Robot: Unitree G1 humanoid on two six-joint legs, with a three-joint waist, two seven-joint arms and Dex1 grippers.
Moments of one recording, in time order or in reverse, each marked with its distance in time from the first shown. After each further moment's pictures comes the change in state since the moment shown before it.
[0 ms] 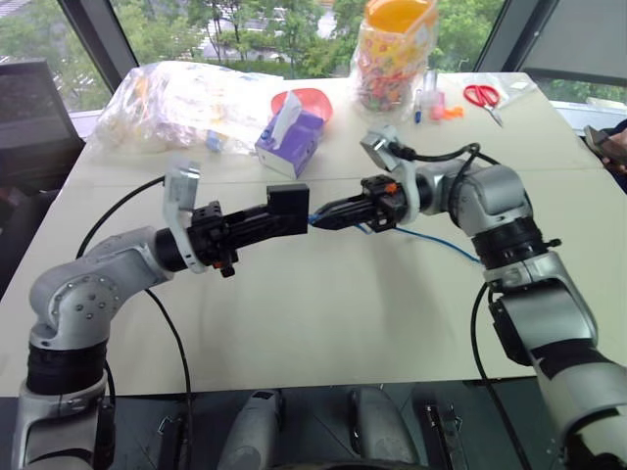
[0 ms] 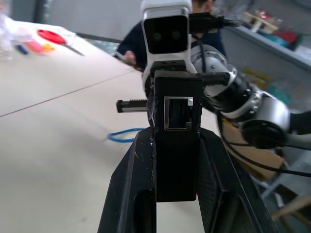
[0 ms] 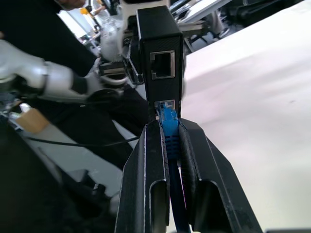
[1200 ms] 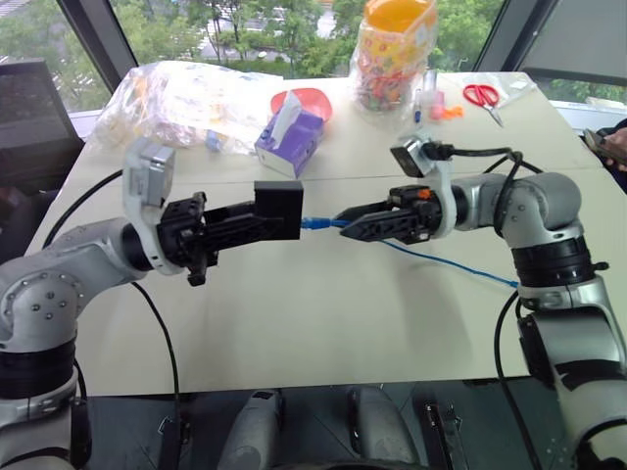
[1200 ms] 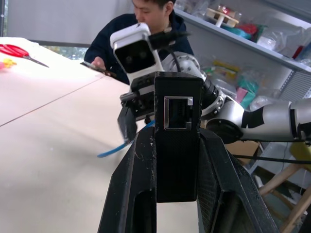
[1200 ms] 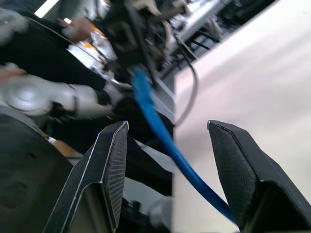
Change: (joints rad) left arm 0.000 0.080 0.069 -0.019 -0.083 -0.002 -0.095; right arm 0.087 -0.054 -0.170 -0.224 0.211 0.373 -0.166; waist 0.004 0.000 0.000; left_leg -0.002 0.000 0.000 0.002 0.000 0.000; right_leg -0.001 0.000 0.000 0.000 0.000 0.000
